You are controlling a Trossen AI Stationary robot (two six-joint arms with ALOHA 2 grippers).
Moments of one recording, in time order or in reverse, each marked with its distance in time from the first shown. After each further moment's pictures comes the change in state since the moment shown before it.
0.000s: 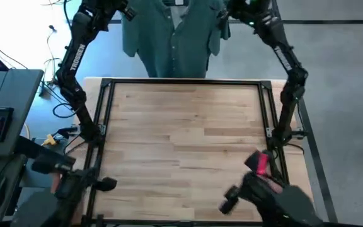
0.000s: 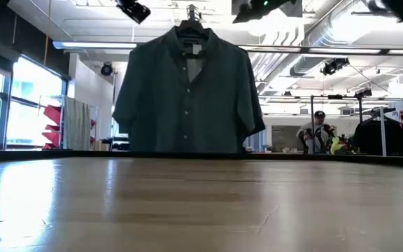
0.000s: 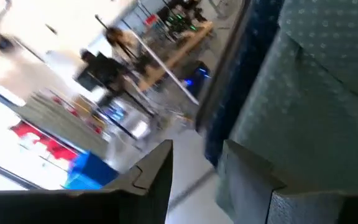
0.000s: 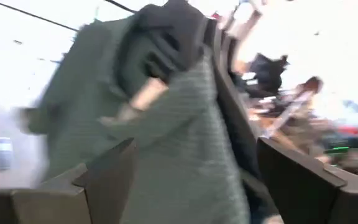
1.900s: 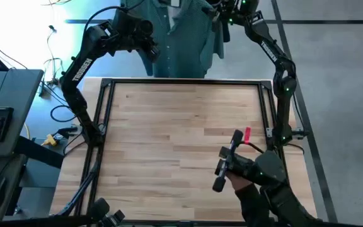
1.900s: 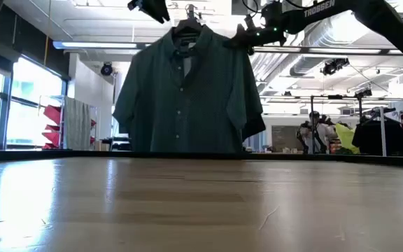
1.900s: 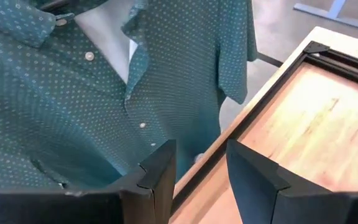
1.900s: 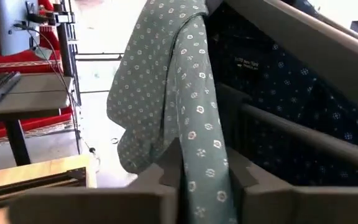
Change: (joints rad) left arm -0.345 -0.017 -0.001 -0.418 0.222 -0.460; right arm -0.091 0.216 -0.098 0.402 -0.376 0.414
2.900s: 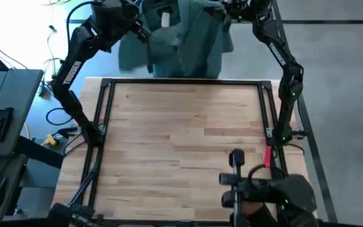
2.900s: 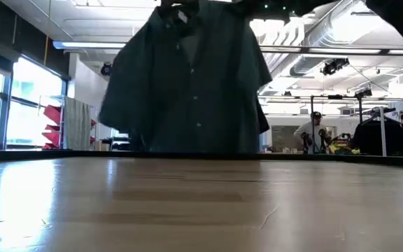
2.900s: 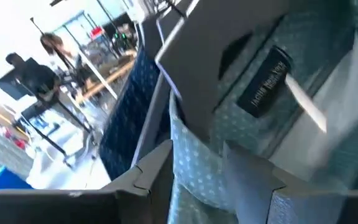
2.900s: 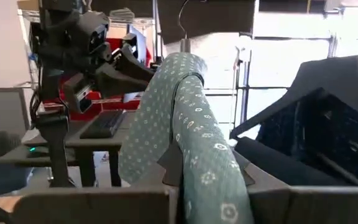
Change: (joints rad) left arm 0.002 -0.073 0.002 0.312 -0.355 0.328; right arm 0.041 -0.135 0.006 0.063 -0.321 0.215
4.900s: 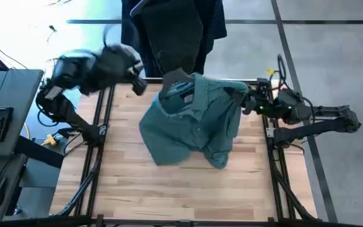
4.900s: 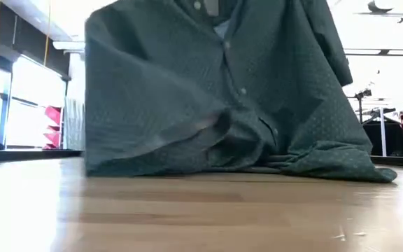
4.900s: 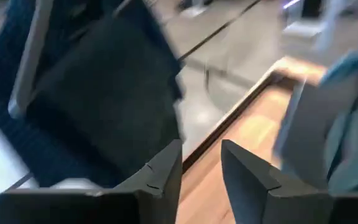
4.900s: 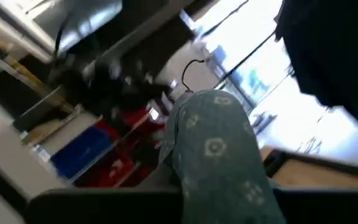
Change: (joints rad) left arm -0.679 -0.125 -0.062 -0.530 -0.329 -0.741; right arm 0.967 -1.104 -1.402 0.367 1.338 0.516
